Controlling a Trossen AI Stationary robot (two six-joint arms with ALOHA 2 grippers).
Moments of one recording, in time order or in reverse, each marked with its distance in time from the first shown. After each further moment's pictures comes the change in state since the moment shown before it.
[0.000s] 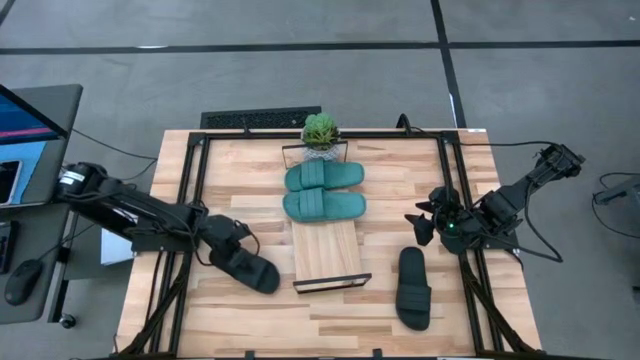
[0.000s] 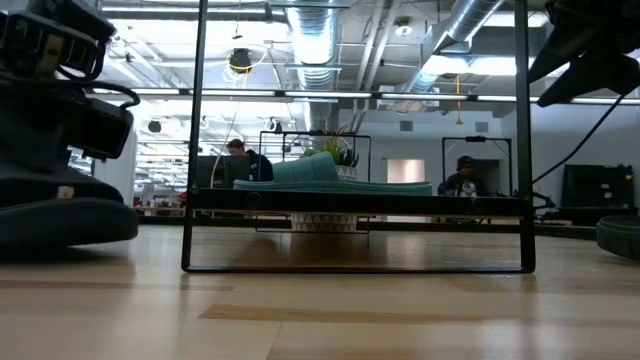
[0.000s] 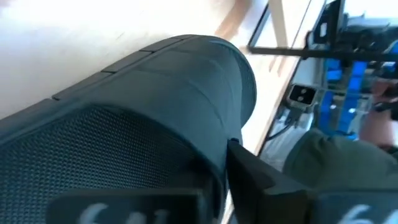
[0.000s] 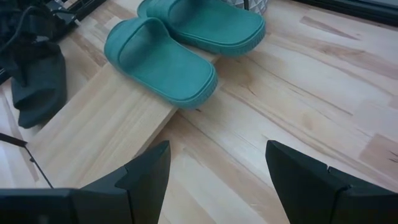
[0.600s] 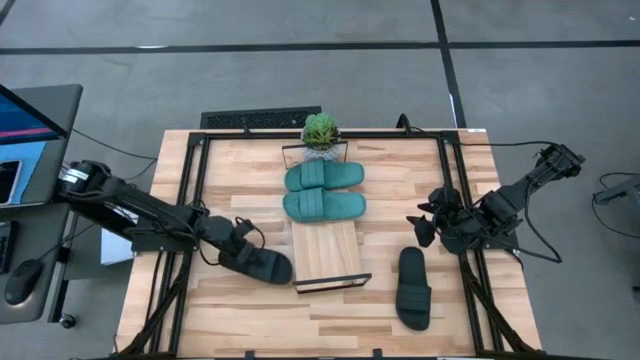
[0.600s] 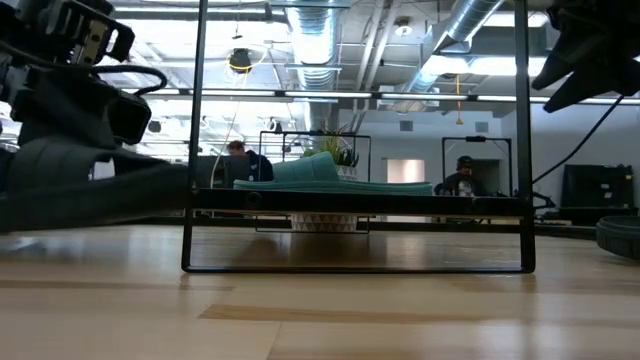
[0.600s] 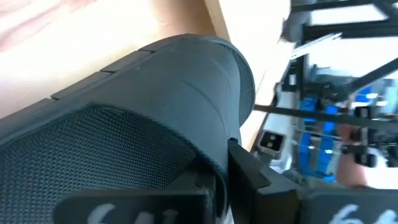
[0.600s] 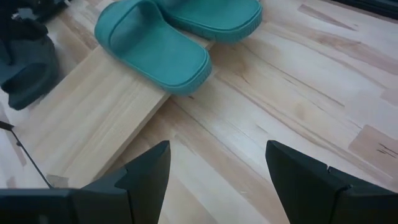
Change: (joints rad) left arm -0.045 0.044 0.038 0.114 -0.197 -0.102; right arm 0.000 0.000 0.000 -0.041 -0.044 -0.008
